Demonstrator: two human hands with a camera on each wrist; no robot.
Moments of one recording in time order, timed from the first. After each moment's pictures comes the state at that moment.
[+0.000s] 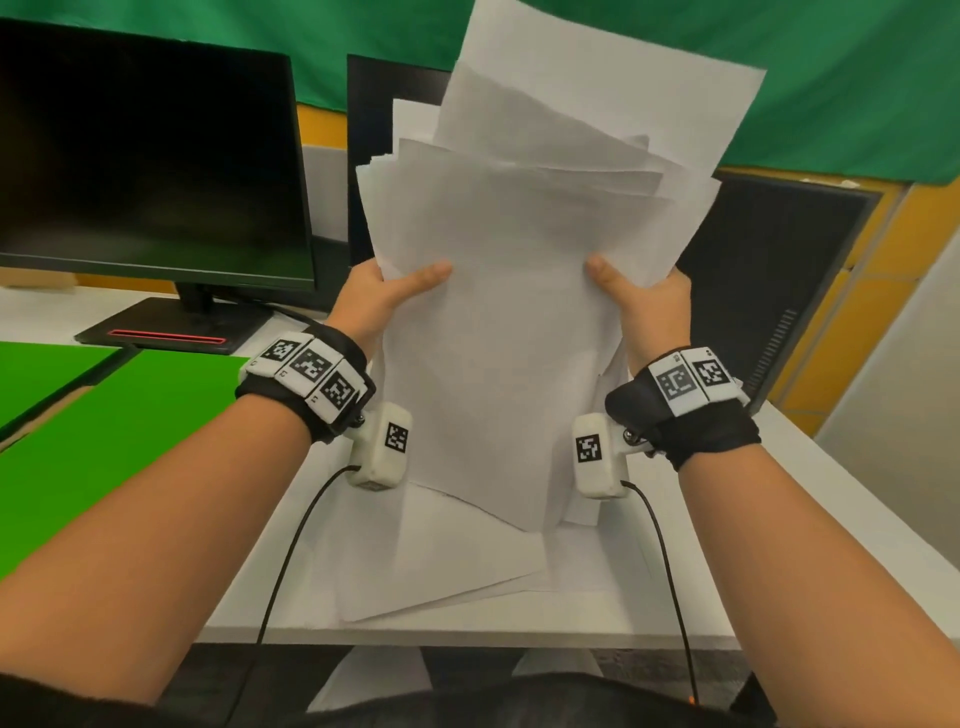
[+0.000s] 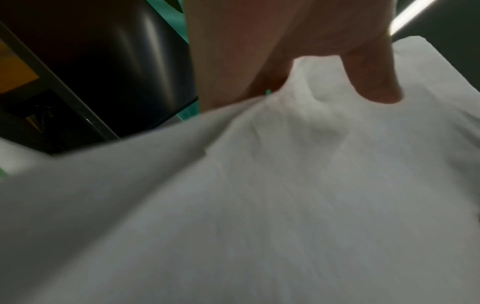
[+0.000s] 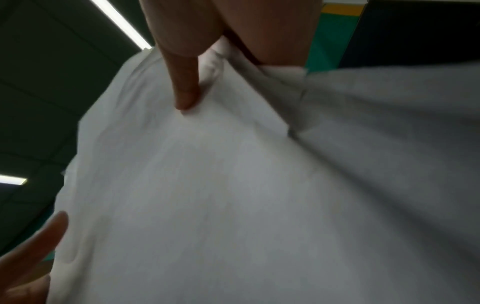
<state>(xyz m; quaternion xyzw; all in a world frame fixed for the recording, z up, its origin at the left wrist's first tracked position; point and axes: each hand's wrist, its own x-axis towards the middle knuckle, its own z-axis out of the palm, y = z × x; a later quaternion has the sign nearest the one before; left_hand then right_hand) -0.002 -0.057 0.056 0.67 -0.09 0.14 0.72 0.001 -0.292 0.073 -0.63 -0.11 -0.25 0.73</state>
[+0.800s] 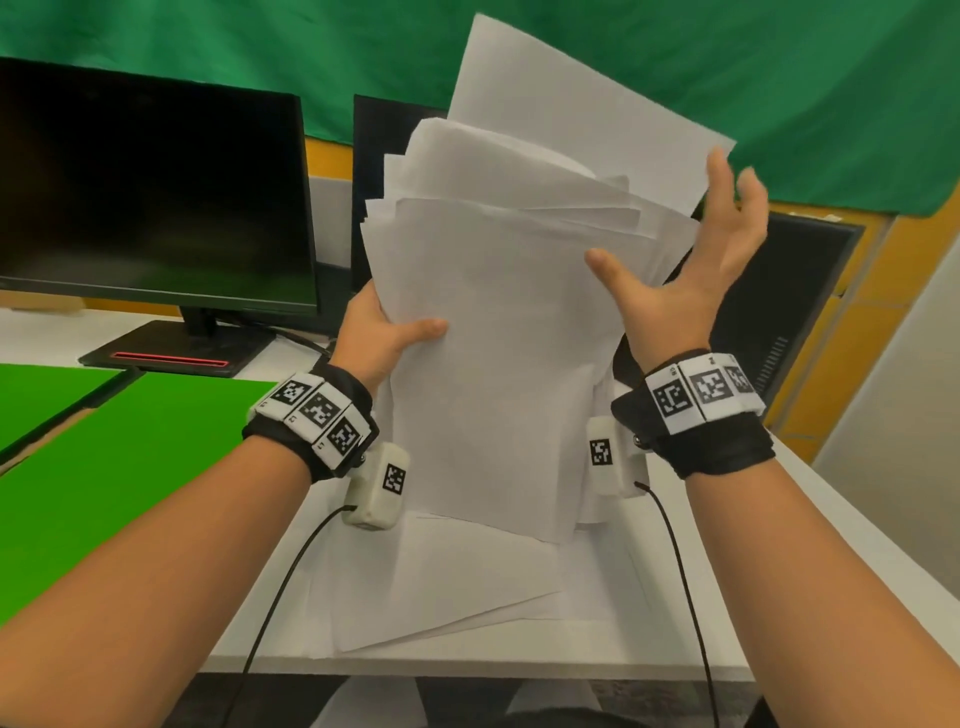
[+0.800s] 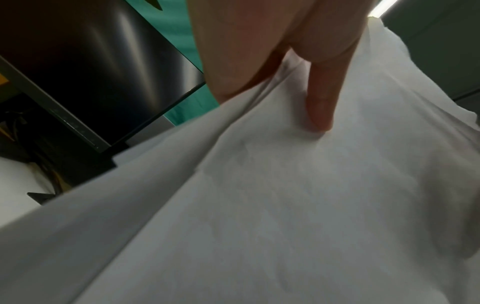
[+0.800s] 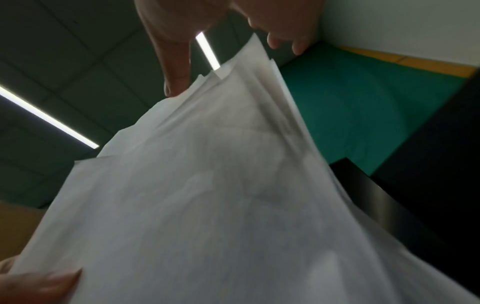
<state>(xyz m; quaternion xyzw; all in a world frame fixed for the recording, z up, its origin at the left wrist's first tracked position) -0.008 -0.059 0.050 0.69 -0.08 0.21 0.69 -0.010 -0.294 0.098 -0.70 -0.16 -0.56 0.41</state>
